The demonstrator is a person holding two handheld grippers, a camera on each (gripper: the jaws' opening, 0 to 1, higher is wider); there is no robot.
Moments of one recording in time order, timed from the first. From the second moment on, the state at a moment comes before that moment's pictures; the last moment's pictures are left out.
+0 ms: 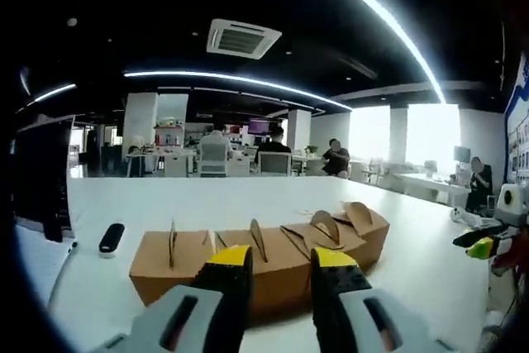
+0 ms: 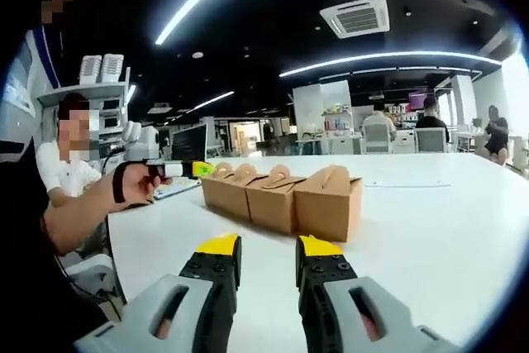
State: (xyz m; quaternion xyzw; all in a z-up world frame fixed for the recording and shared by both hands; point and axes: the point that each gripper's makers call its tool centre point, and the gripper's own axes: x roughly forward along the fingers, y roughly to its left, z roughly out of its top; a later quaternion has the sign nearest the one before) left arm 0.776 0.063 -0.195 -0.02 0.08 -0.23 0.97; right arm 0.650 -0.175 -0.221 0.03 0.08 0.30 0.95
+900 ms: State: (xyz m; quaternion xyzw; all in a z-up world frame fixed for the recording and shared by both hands) left arm 0.840 0.056 -0.224 -0.03 0.12 -0.16 0.98; right arm 0.655 -0.181 -0.235 0.04 0.09 0.29 0.95
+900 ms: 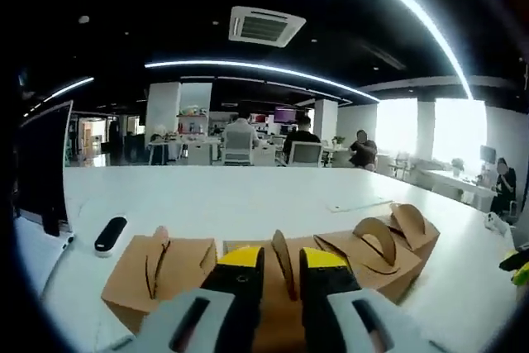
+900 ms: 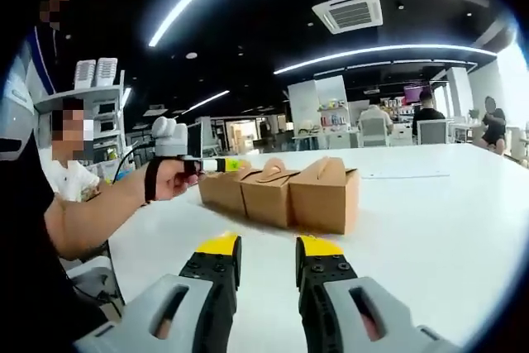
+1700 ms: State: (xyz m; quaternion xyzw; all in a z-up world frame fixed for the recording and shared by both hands) left arm 0.840 0.059 -0.218 -0.11 0.06 -0.09 0.99; right arm 0.655 -0.191 -0.245 0.06 0.10 0.28 0.95
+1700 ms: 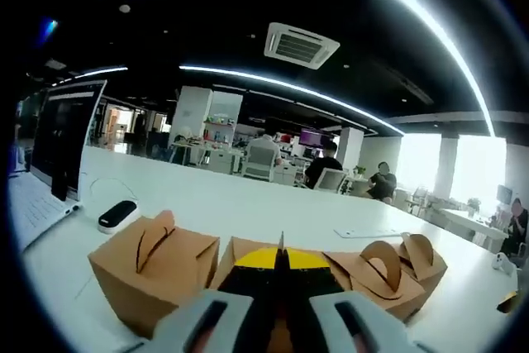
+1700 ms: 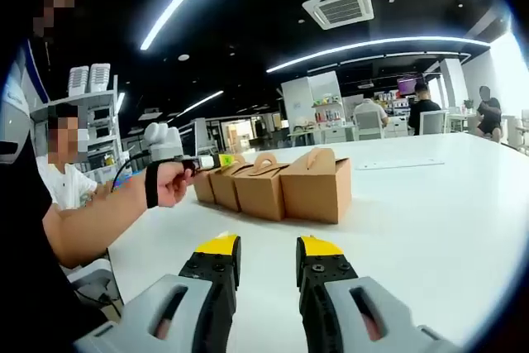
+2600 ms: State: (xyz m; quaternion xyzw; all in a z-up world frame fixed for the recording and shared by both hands) left arm 0.810 0.052 -0.141 -0.12 -0.02 -0.13 0.98; right arm 0.650 -0.188 -0.230 0.05 0.09 0.29 0.95
